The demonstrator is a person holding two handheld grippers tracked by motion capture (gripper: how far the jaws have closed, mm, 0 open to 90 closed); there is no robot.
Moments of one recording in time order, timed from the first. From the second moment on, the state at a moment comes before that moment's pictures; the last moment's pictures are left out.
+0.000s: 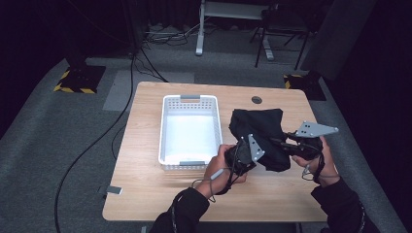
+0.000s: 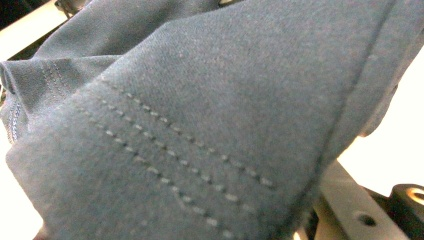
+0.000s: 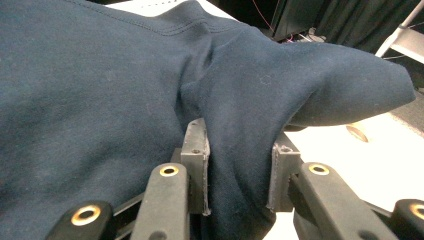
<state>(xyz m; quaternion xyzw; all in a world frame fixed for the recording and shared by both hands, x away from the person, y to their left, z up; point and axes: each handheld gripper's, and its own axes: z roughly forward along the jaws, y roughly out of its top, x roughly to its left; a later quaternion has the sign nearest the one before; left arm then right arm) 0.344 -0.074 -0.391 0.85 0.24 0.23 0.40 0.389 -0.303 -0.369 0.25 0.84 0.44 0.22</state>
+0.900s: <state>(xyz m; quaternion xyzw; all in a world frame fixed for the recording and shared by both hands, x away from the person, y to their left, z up) 0.345 -0.040 -0.384 0.84 0.27 0.25 0.40 0.398 -0.265 -0.360 0.22 0.84 0.45 0.22</state>
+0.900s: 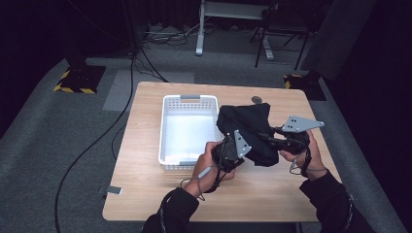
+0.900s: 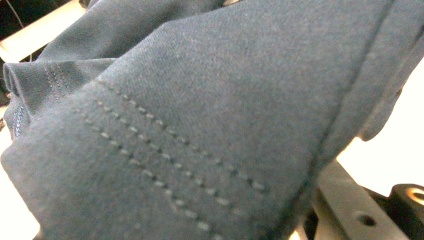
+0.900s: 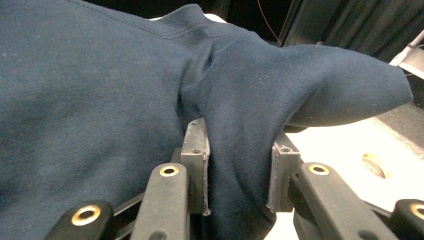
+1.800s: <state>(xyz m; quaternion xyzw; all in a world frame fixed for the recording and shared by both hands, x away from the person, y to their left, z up) 0.341 -0.001 -0.385 0.83 0.29 0.26 0.39 0.408 -0.223 -0.361 0.20 0.84 0.46 0.20</state>
